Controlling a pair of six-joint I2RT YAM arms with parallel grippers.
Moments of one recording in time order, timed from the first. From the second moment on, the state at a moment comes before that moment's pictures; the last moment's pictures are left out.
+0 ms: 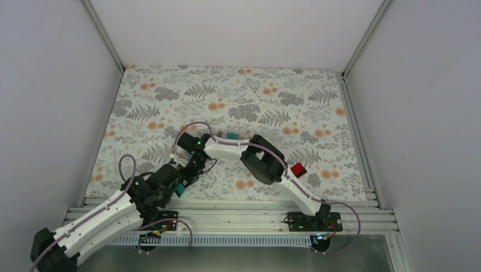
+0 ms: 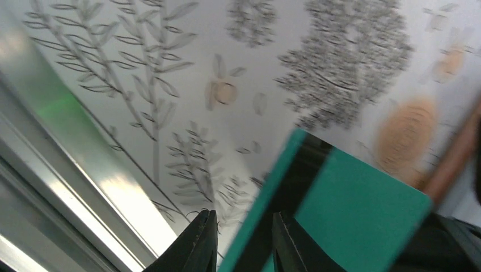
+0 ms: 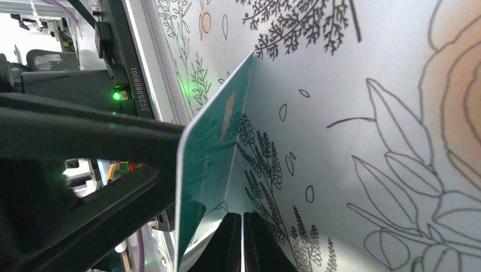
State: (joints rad) left arm -0.74 0.57 0.34 -1.01 -0.19 -1.94; right arm 1.08 2.48 1.88 -0.72 -0.92 0.21
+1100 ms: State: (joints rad) left arm -0.74 0.59 0.25 -0.69 -0.11 -1.88; right arm 0.96 2.42 1.75 -0.61 -0.94 0.32
